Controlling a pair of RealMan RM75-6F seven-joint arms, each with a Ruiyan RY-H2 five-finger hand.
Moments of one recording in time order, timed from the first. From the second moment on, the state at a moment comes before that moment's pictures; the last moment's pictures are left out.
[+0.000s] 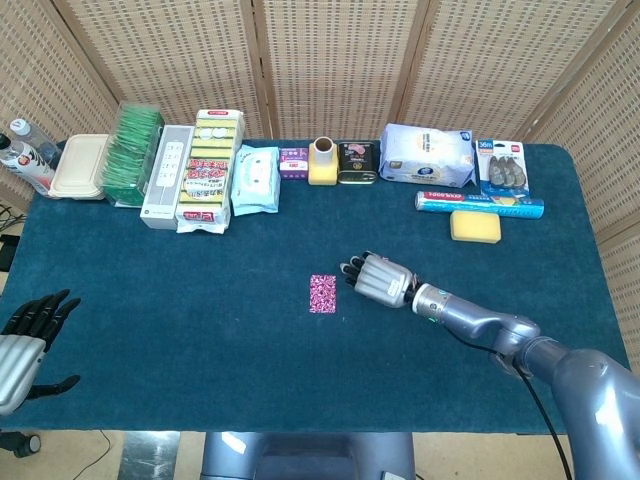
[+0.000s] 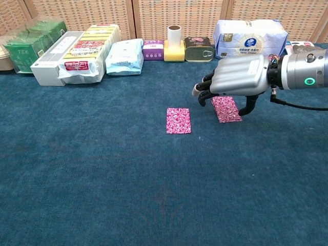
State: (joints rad) left arm -0.09 -0.89 0.07 -1.83 1.62 1.40 0.07; right arm 1.05 -1.54 -0.15 -0.94 -1.83 0.89 -0.04
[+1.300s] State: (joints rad) left arm -0.09 -0.87 0.08 -1.81 1.65 1.43 -0.01; right arm 1.16 -1.67 -0.08 -0.96 -1.80 0.77 -0.10
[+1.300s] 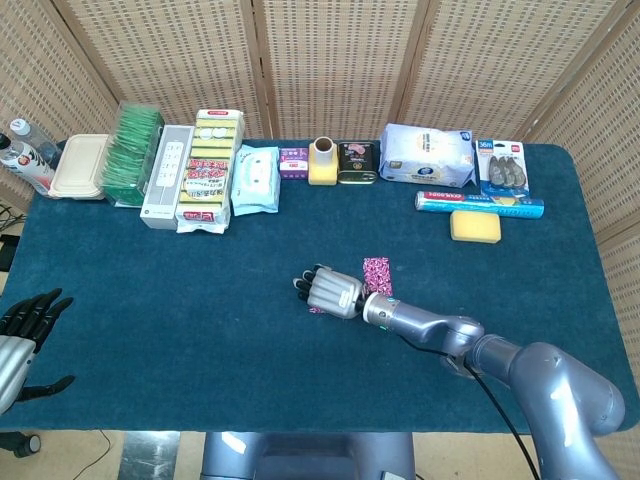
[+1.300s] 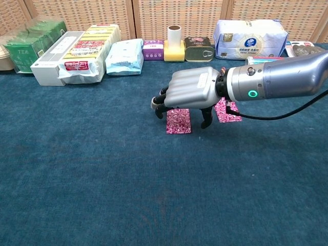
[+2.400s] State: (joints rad) left arm -0.09 -0.87 0.08 -1.81 1.64 1.43 0.00; right arm 1.18 -1.69 -0.08 -0.93 -1.75 0.73 -0.11
